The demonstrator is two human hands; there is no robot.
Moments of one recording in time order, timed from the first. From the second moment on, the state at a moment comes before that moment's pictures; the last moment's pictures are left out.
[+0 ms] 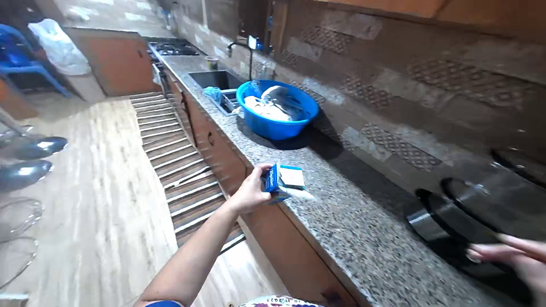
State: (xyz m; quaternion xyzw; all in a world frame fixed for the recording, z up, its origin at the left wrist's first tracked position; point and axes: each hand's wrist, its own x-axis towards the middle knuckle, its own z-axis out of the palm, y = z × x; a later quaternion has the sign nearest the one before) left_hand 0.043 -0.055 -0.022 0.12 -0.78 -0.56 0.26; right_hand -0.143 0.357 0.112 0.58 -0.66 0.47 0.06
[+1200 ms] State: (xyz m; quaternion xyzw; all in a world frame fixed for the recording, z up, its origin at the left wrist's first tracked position) left_hand 0.504 -0.665 -0.077 0.49 -0.79 -0.33 0.18; right_hand 0.266 -0.731 -0.090 0.82 -0.37 -0.01 -0.44
